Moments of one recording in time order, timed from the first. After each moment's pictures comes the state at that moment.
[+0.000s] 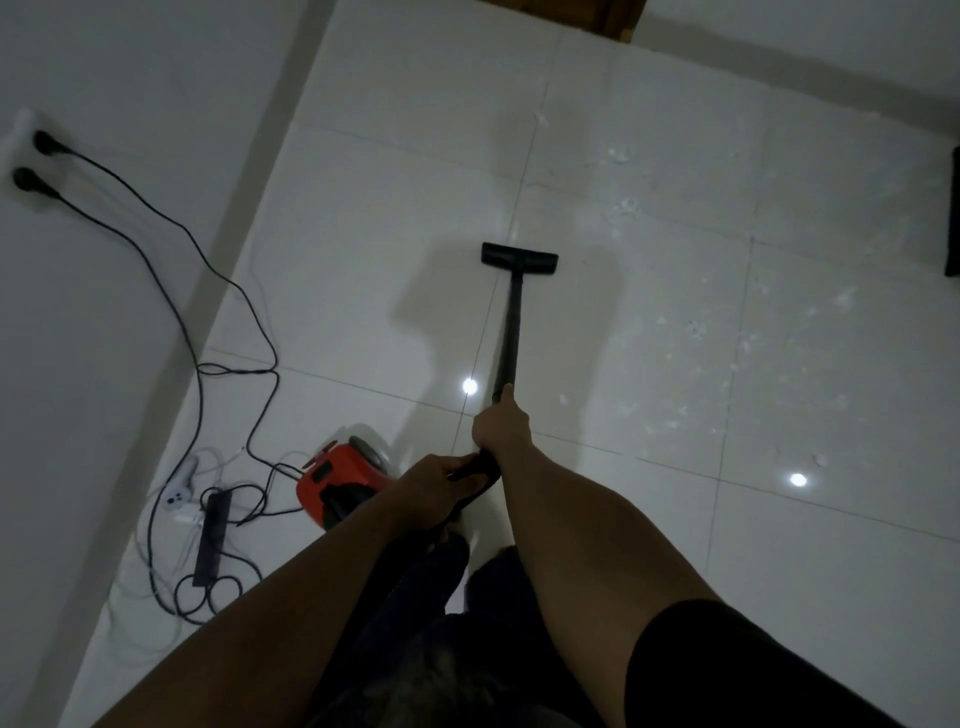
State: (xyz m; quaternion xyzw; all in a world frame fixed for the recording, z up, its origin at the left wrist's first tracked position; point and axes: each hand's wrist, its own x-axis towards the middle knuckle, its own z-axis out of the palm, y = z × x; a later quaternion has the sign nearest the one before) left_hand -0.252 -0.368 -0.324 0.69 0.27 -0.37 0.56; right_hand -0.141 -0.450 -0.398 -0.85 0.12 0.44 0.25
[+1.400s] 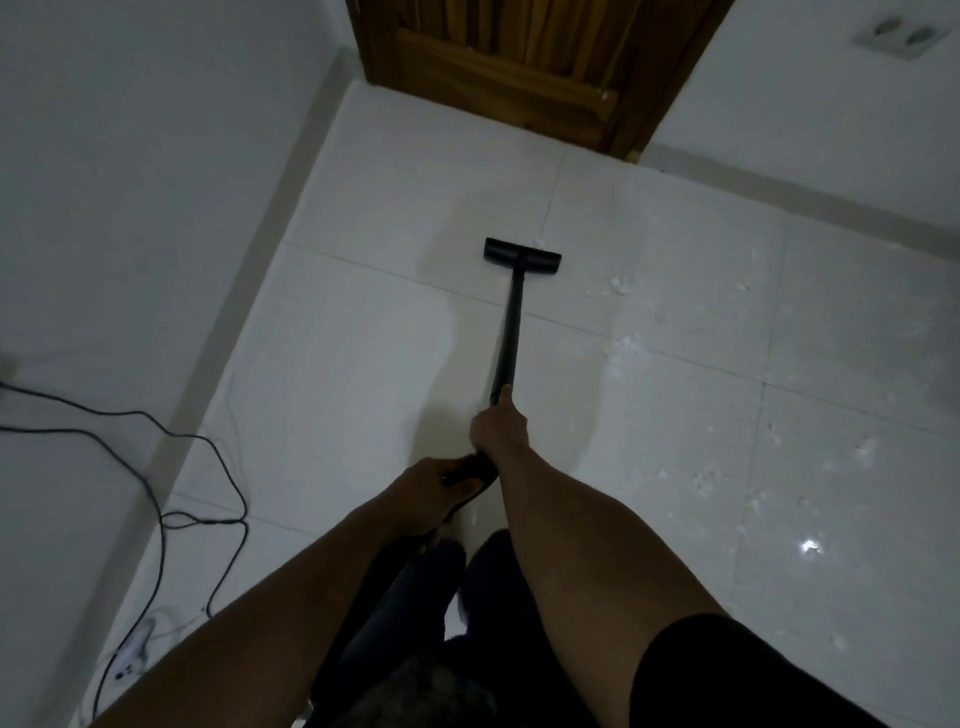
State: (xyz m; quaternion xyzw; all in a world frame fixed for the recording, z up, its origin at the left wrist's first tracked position) left_hand 0.131 -0.210 -0.345 0.71 0.28 -0.34 0.55; right_hand 0.253 -0.287 -0.408 -0.84 0.13 0.45 0.28
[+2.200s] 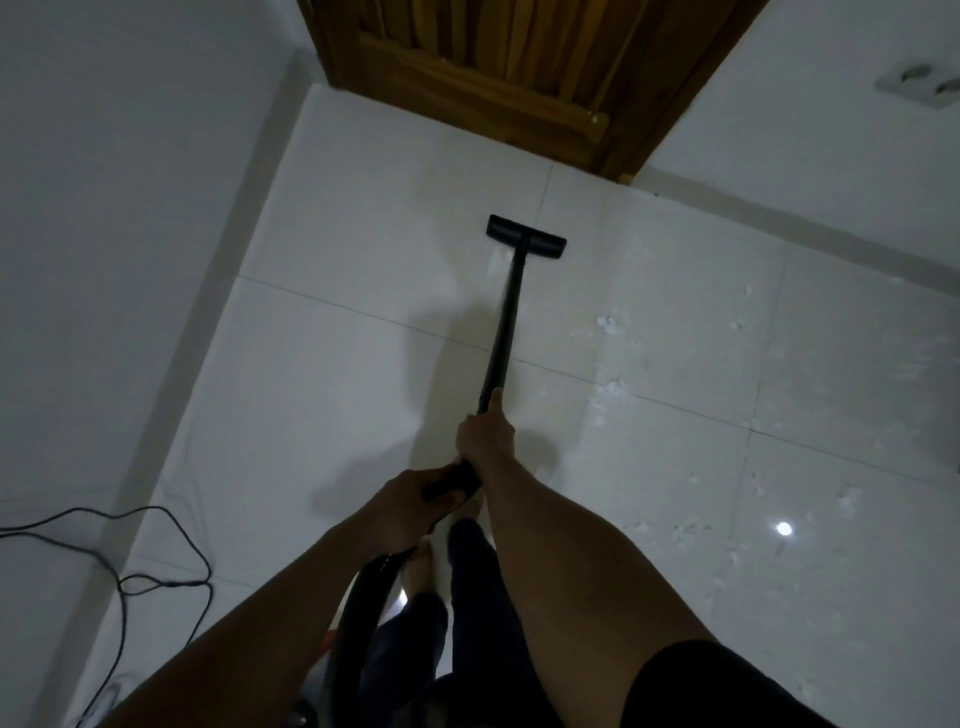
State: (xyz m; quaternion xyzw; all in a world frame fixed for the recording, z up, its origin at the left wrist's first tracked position) left_hand 0.323 -0.138 -0.352 0.68 0.30 -0.37 0.56; right_hand 0.437 -0.218 -0.437 -0.82 0.20 0.44 0.30
